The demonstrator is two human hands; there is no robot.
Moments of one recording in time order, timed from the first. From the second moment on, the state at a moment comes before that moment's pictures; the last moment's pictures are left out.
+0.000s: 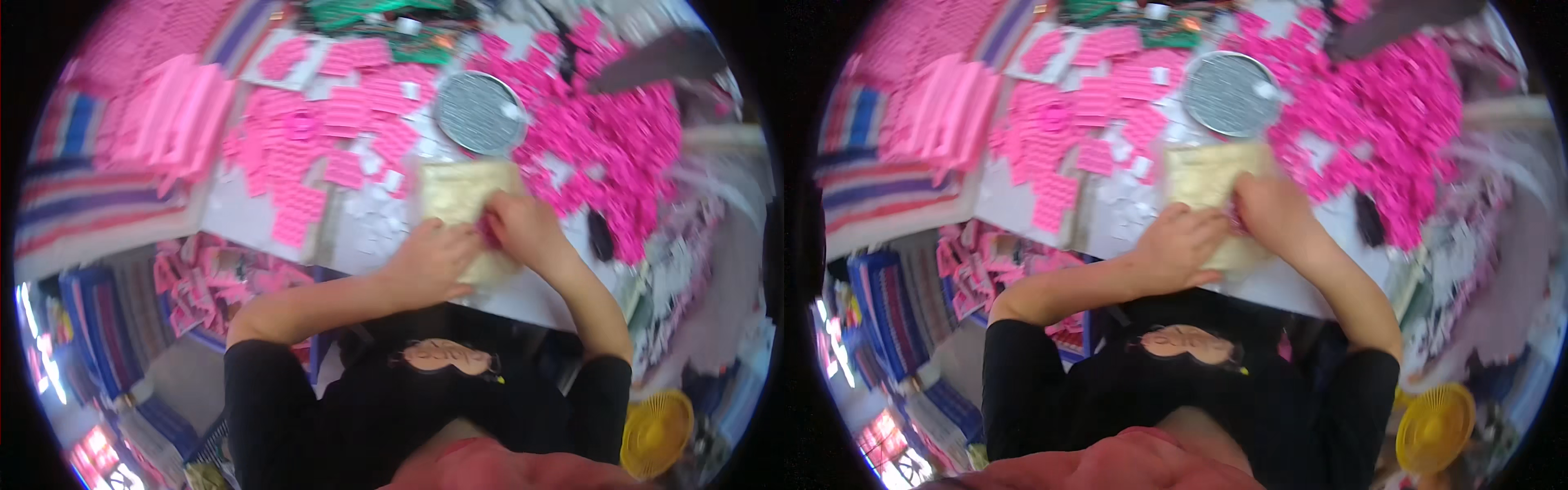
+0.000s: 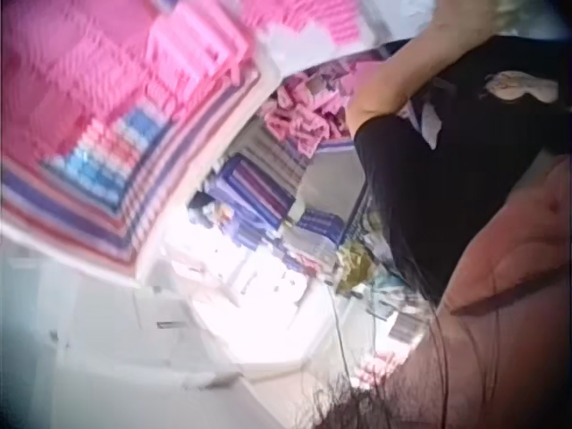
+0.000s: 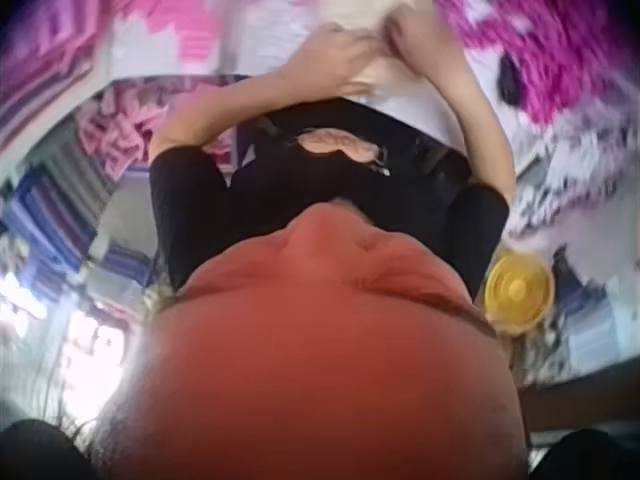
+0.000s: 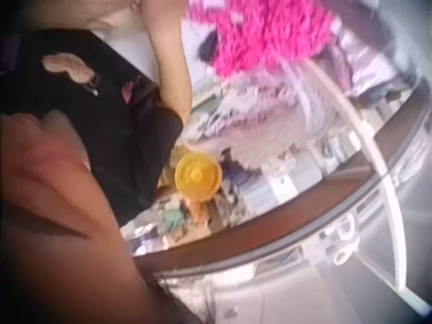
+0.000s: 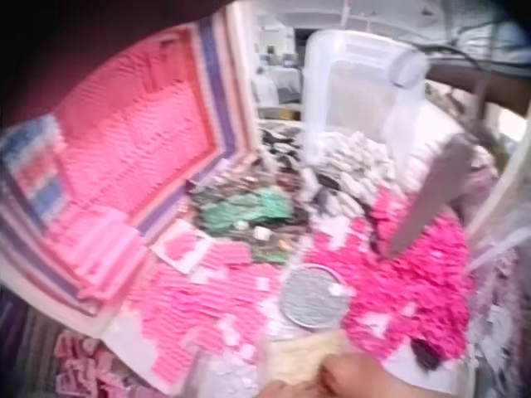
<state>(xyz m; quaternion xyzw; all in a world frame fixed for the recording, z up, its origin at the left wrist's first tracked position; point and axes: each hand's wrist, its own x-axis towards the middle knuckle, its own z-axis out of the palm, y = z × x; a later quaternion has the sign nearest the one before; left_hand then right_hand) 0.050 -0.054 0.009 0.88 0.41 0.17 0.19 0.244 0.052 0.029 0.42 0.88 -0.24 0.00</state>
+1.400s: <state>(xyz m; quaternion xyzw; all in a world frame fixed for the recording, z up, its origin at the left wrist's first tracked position) -0.066 -0.002 0.106 0.42 0.57 0.55 0.44 0.596 0.129 0.059 0.63 0.75 0.17 -0.08</state>
